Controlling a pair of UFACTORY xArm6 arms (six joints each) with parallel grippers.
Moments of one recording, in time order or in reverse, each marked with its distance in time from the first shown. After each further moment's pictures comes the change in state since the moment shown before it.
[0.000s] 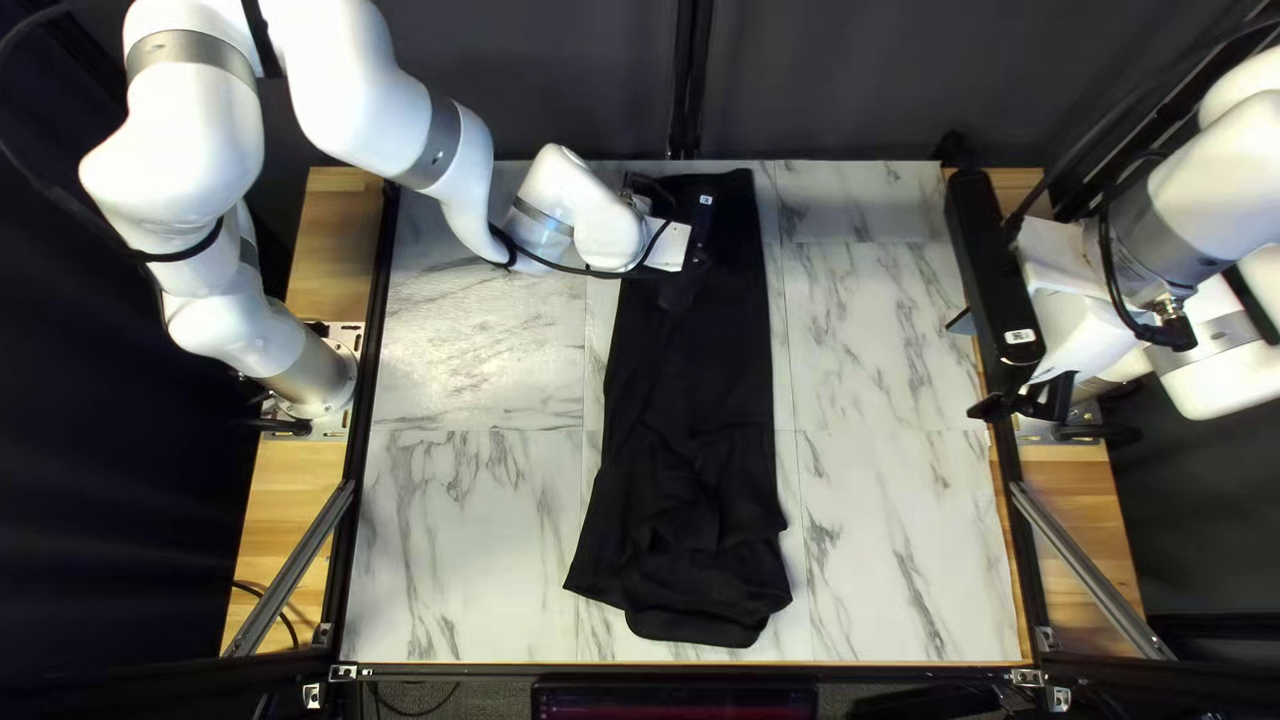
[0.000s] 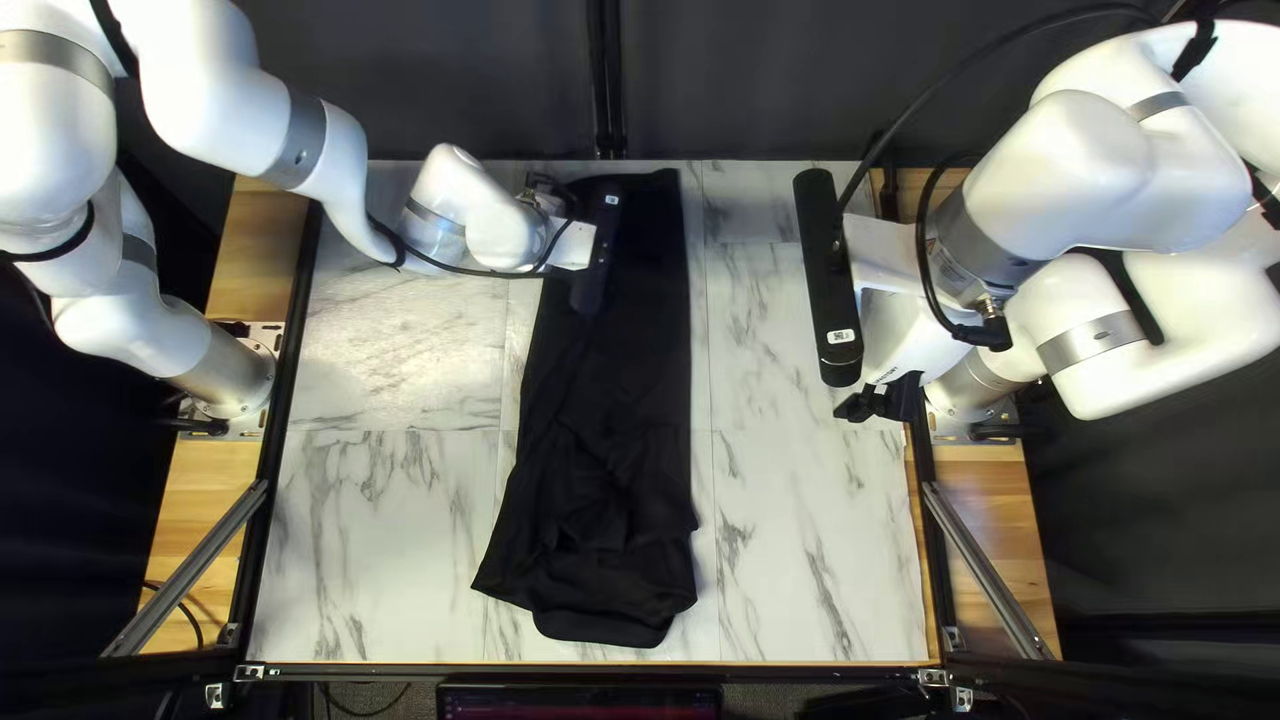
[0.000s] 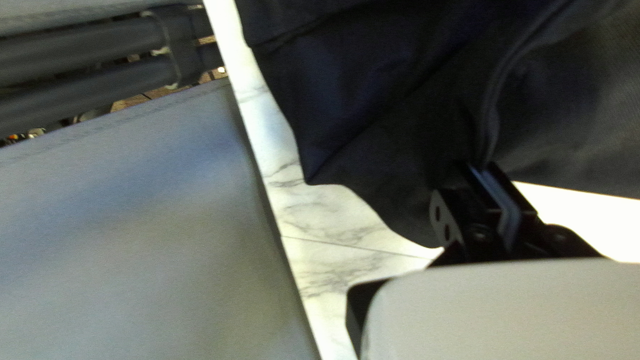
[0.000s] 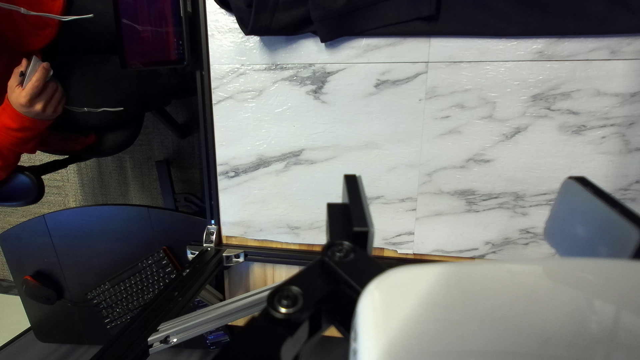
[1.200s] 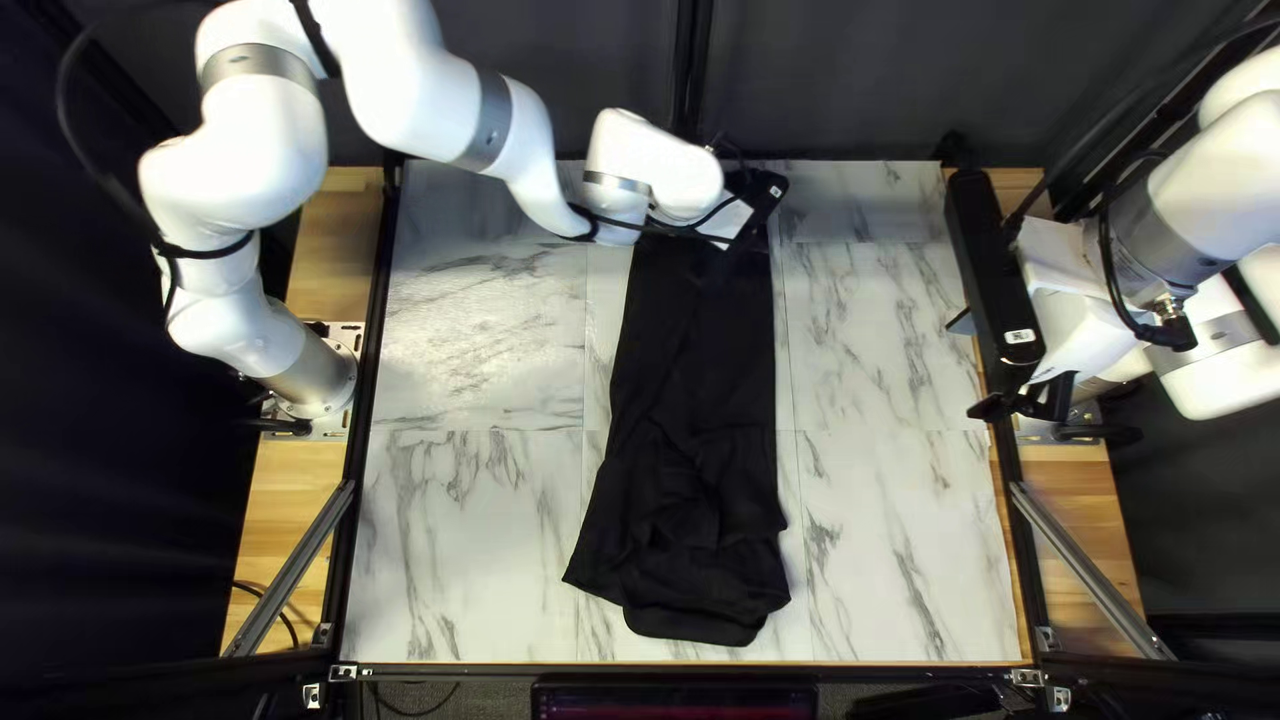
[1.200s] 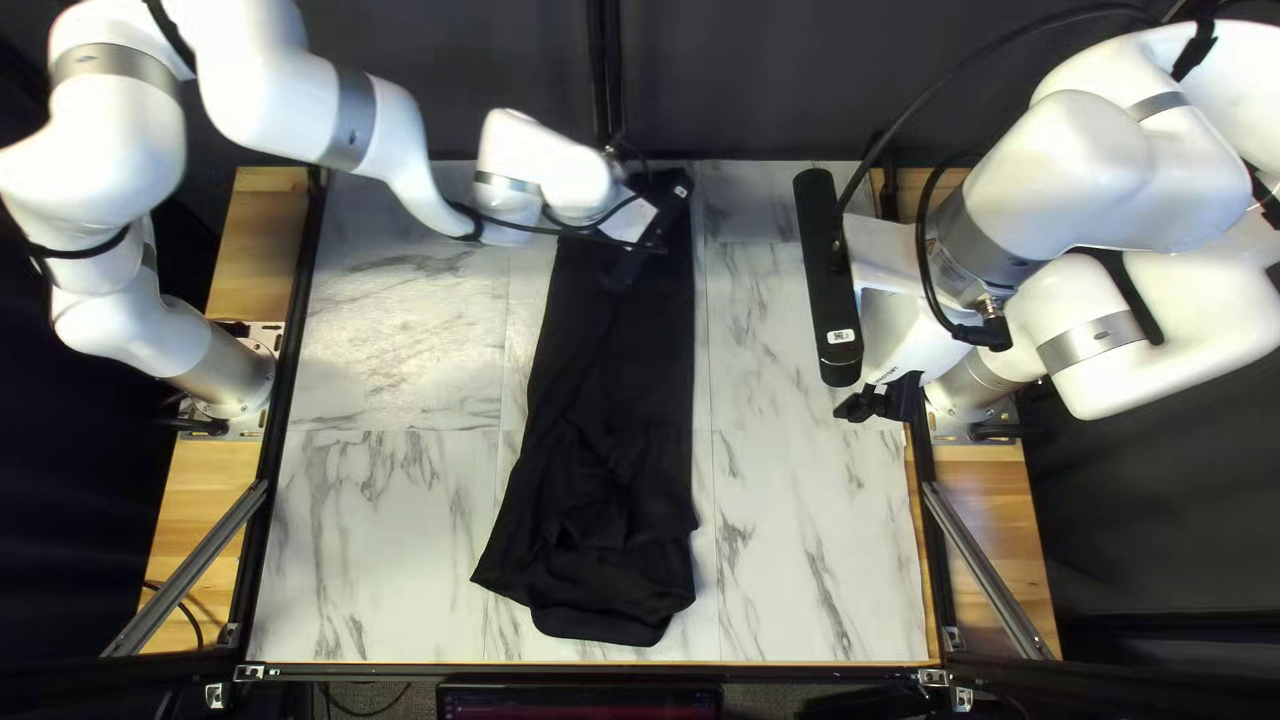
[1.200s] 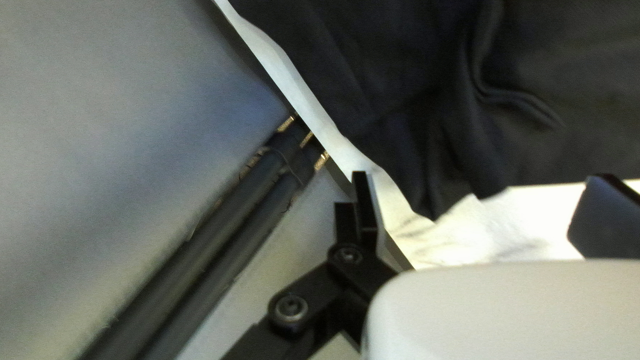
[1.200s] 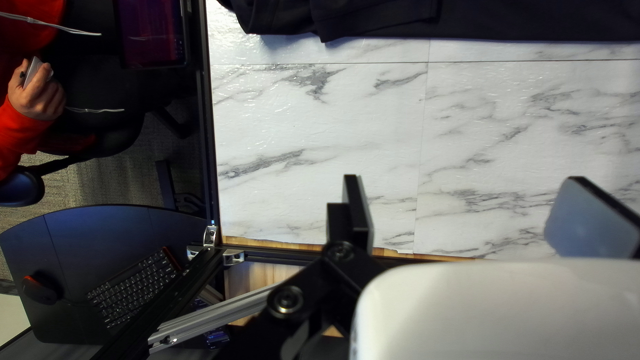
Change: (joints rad) left arm 0.082 0.092 -0.124 -0.153 -0.045 0.494; right arm 0.000 0.000 0.000 0.000 0.000 0.000
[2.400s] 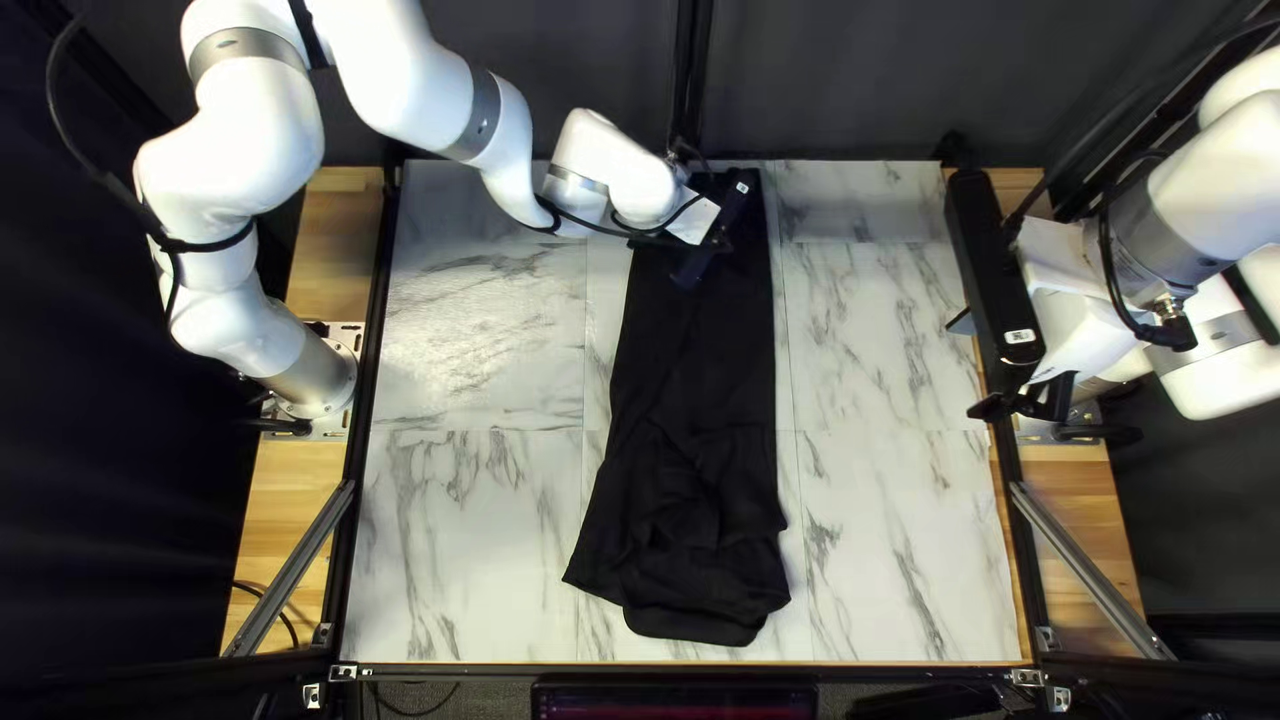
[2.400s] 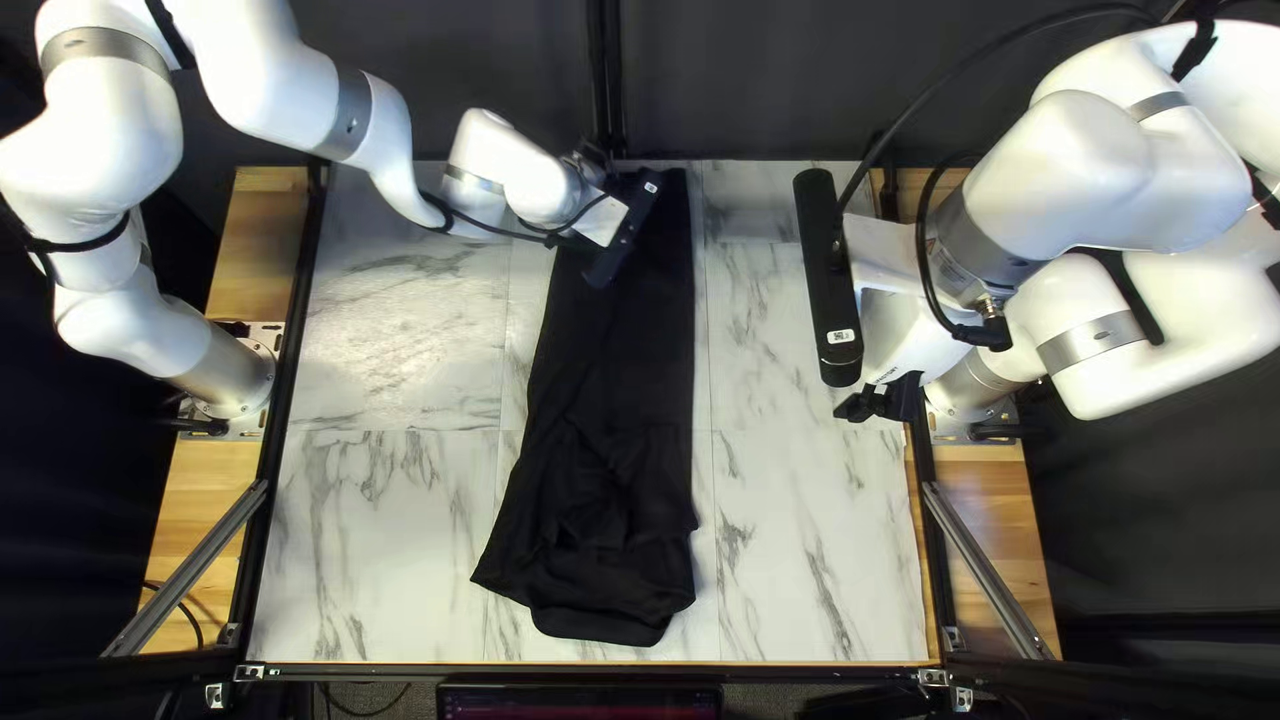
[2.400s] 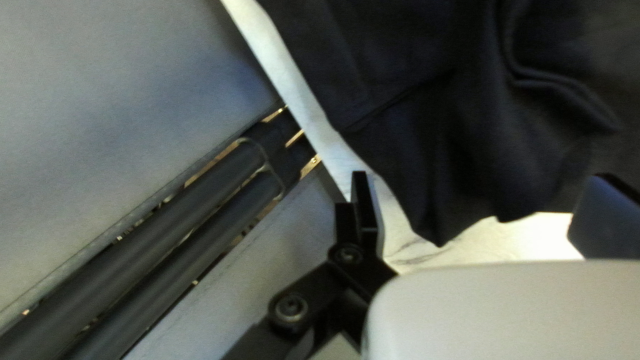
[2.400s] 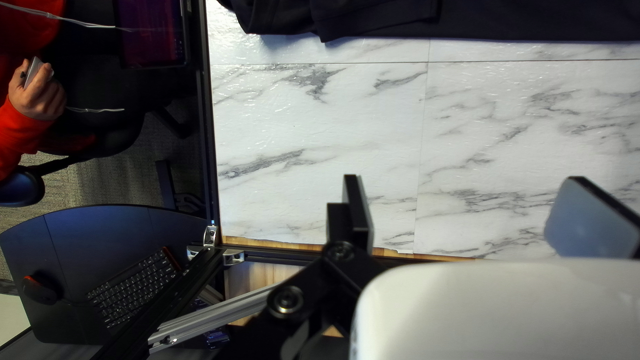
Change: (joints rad) left arm 0.010 0.117 -0.065 0.215 0.021 -0.252; right arm 0.000 0.000 0.000 0.000 0.000 0.000
